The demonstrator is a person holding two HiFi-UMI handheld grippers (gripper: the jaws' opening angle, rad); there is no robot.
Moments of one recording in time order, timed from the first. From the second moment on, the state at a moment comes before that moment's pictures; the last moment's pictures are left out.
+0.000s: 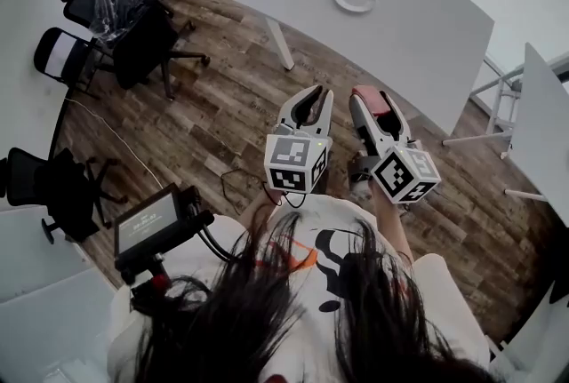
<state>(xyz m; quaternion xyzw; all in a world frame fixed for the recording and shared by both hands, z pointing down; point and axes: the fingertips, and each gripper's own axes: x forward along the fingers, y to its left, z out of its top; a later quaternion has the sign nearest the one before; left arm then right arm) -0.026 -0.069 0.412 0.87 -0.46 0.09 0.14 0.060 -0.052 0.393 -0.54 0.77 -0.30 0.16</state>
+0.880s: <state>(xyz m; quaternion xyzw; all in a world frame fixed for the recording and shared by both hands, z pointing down) -0.044 -0.209 0.429 0.89 -0.42 0.09 0.17 0.042 -0.193 0.410 -0.58 0.74 -0.31 0.14</state>
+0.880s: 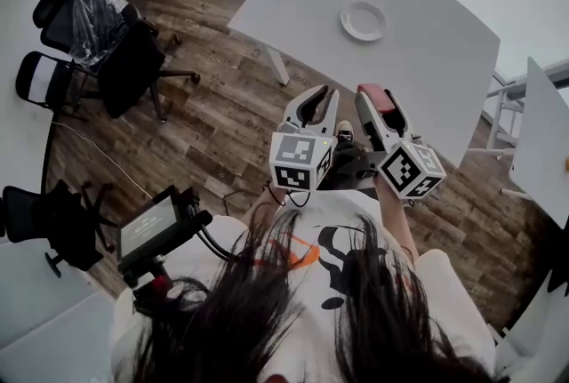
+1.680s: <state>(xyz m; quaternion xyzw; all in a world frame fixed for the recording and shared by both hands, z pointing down) -0.008 -0.352 0.461 0.86 -0.45 0.10 0.23 0.092 -0.353 0.445 -0.56 0.75 -0.33 0.09</state>
